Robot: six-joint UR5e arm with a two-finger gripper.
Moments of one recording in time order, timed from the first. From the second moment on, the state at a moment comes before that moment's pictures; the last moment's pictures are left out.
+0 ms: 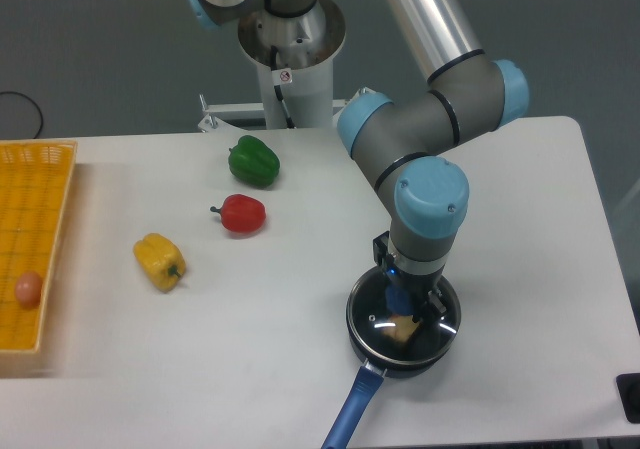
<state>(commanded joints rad) 2.52 -2.09 -1.39 -1.19 1.56 1.45</state>
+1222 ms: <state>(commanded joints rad) 2.52 -2.10 -1.40 -1.19 1.56 1.45</state>
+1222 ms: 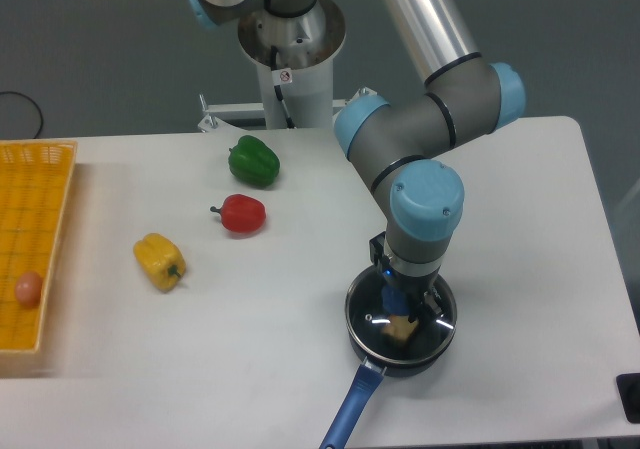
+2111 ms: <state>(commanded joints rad) 2.52 -2.06 -1.40 -1.16 1.56 1.50</state>
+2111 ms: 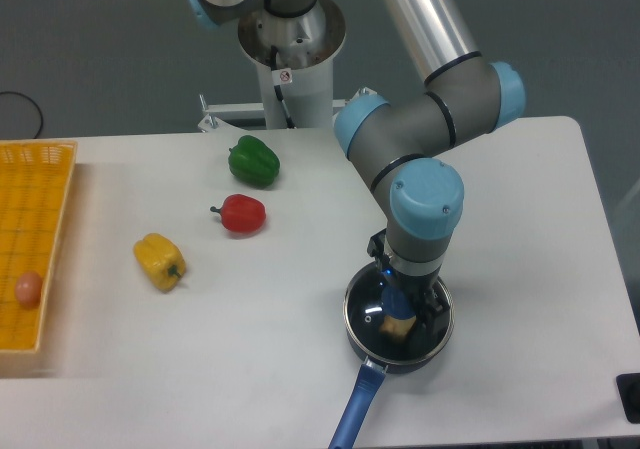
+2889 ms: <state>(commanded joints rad) 2.70 -1.86 -1.52 -1.29 1.59 1.87</state>
